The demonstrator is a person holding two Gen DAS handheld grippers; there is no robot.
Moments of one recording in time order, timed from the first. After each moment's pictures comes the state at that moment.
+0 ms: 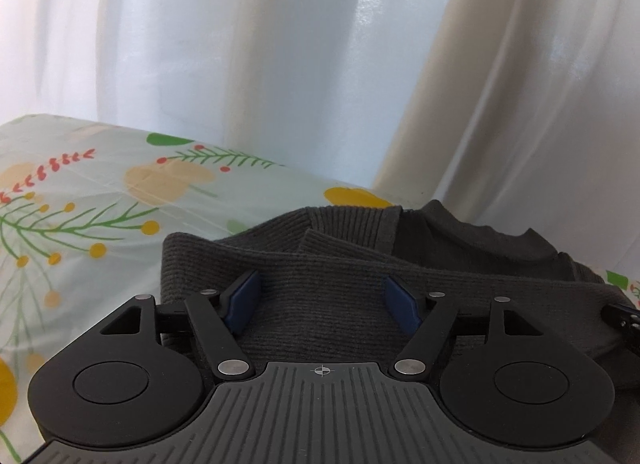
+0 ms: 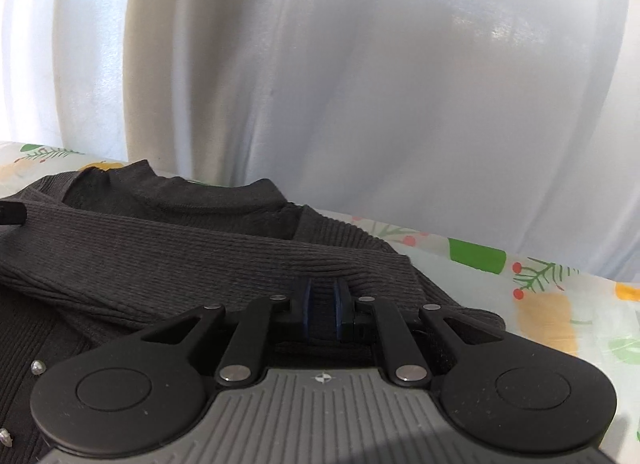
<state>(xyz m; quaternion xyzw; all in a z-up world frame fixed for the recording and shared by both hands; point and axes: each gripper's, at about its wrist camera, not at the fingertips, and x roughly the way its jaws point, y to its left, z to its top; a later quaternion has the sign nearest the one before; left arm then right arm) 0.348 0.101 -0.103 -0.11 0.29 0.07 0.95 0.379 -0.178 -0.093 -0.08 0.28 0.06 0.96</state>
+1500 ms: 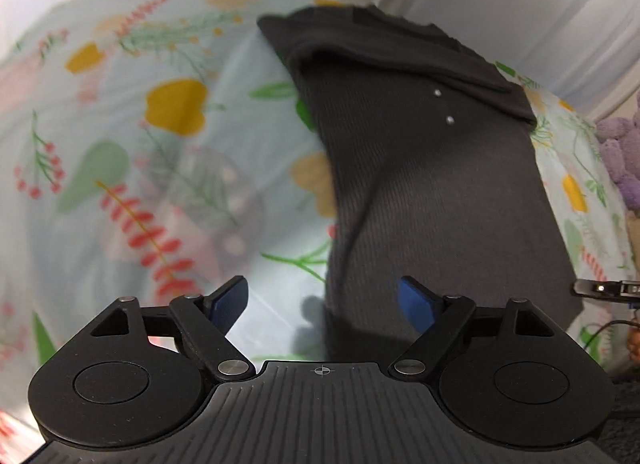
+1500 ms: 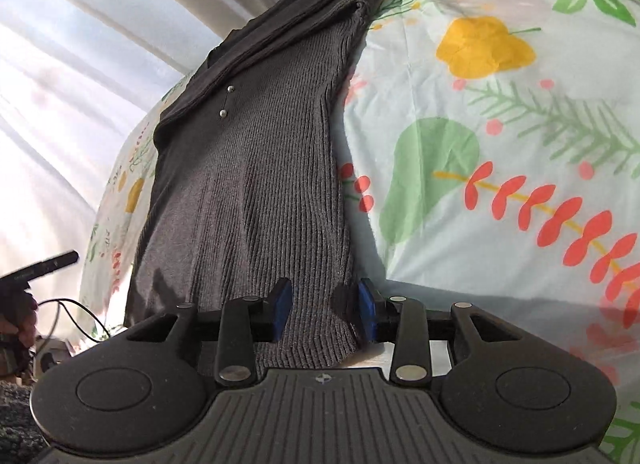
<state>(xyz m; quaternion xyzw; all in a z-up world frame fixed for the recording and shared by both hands) 0.082 0.155 -0.023 -0.12 0.55 -0.06 0.83 0.102 -0.347 -0.088 0.25 0.53 0.20 0.78</state>
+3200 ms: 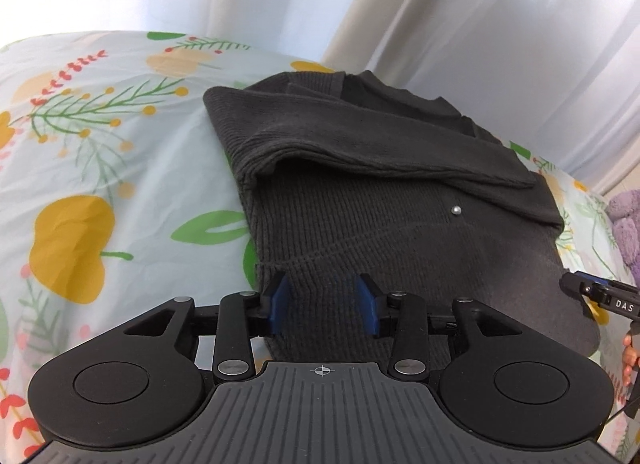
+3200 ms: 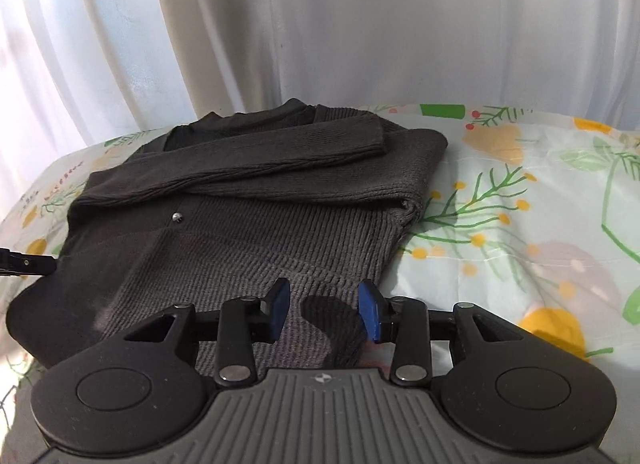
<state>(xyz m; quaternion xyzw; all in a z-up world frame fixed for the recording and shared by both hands) 0.216 0.133 -0.061 -0.13 0.44 -0.07 0.88 0.239 -0.270 -0.069 0.04 0.39 0.11 0.92</state>
